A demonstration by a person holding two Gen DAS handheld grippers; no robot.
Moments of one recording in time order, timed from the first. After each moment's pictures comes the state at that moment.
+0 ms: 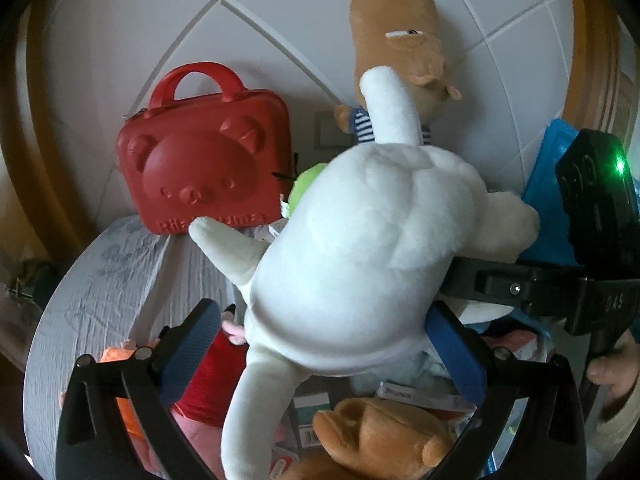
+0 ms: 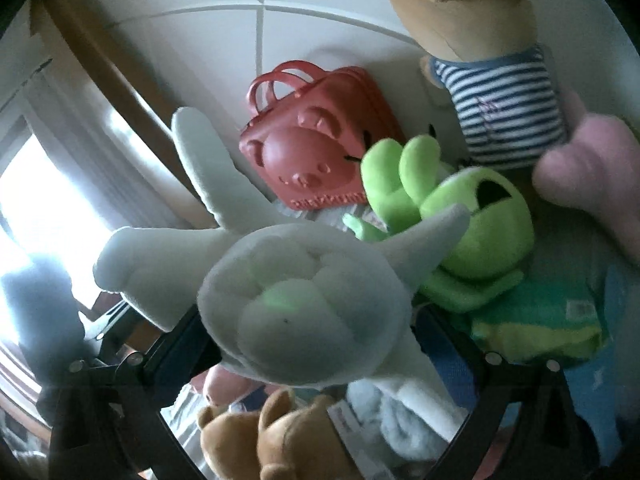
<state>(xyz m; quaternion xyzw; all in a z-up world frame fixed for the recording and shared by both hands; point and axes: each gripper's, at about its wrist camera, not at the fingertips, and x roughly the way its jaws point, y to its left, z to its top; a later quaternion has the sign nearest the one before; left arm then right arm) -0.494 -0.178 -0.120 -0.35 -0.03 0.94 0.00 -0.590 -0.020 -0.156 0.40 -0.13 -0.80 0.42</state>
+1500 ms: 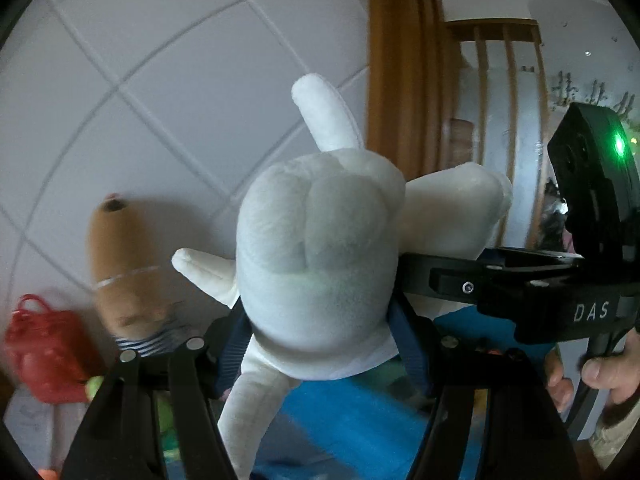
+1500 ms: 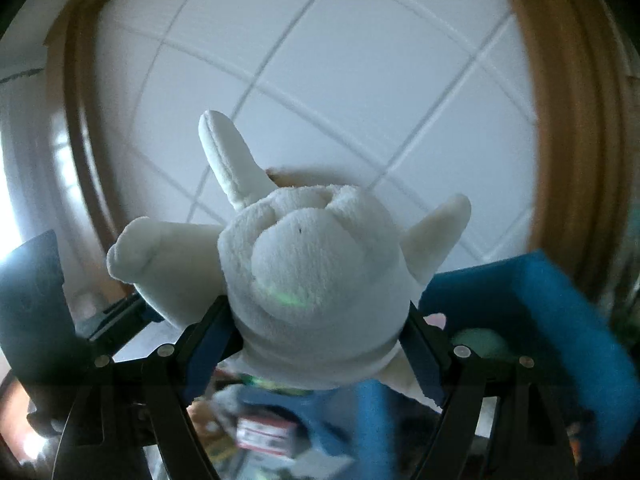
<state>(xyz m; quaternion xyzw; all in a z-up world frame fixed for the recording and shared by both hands) -0.441 0.189 0.141 -0.16 0.00 0.95 0.25 -0.440 0.345 0.164 0.23 -0.05 -0.95 0.19</state>
